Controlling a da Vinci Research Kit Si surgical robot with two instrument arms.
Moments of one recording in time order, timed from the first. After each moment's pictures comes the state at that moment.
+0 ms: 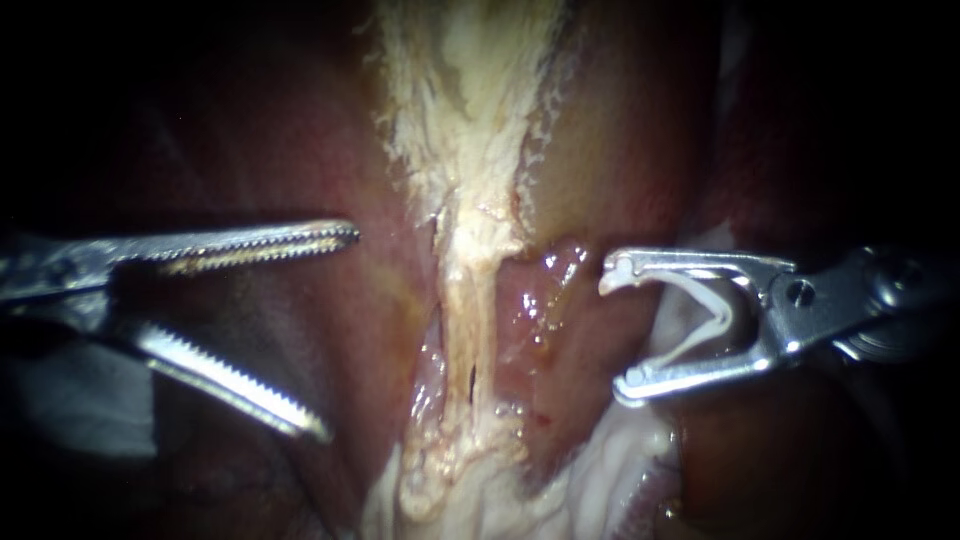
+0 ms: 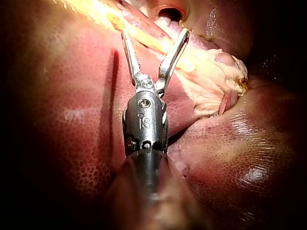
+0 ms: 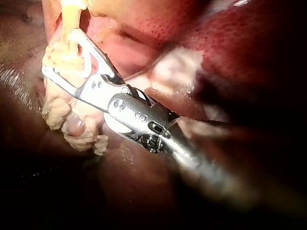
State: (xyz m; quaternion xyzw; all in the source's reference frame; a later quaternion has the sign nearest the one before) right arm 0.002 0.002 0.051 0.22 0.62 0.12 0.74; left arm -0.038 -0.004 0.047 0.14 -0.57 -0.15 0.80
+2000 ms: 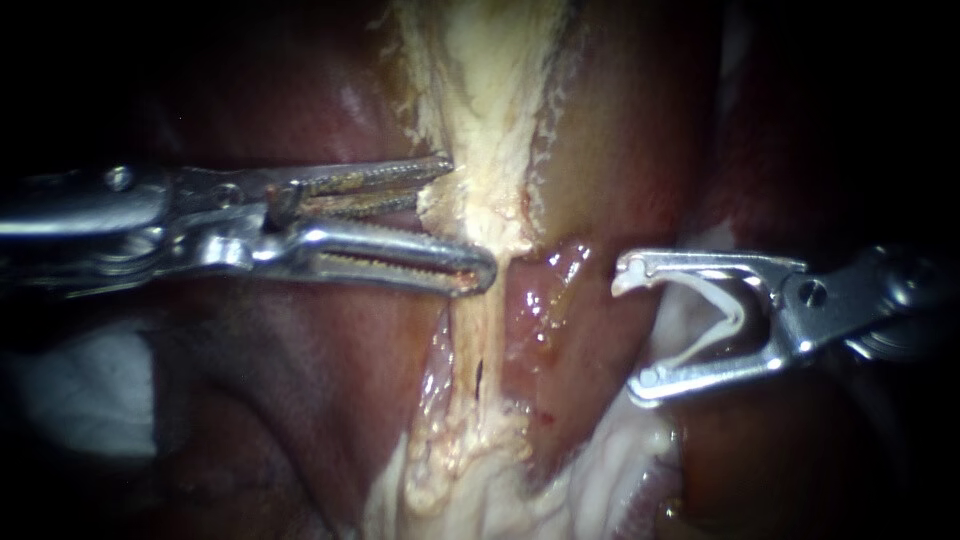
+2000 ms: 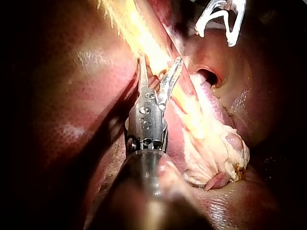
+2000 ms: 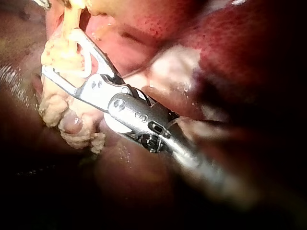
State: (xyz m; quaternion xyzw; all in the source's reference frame) right arm 0.001 0.002 0.052 0.22 0.62 0.11 0.74; left arm -0.047 0.001 0.049 0.13 -0.44 -0.38 0.80
